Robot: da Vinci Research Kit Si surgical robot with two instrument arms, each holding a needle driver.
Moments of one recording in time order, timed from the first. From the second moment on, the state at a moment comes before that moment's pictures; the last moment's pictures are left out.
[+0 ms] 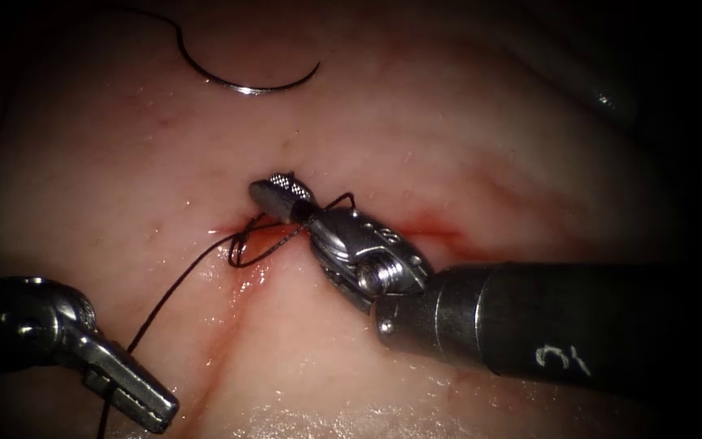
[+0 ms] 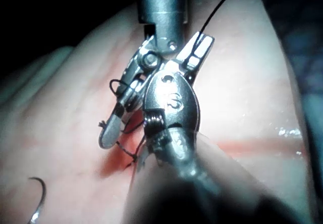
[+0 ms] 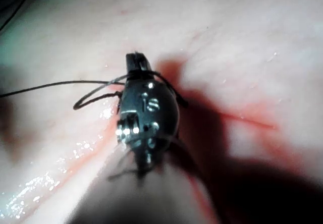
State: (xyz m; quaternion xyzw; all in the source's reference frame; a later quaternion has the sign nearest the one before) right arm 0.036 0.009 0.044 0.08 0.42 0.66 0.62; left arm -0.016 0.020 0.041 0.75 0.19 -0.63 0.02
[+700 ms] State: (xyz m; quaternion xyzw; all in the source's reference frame) right arm 0.036 0.007 0.041 0.00 0.51 0.51 0.69; left arm -0.010 0.042 0.055 0.69 0.08 -0.70 -0.13
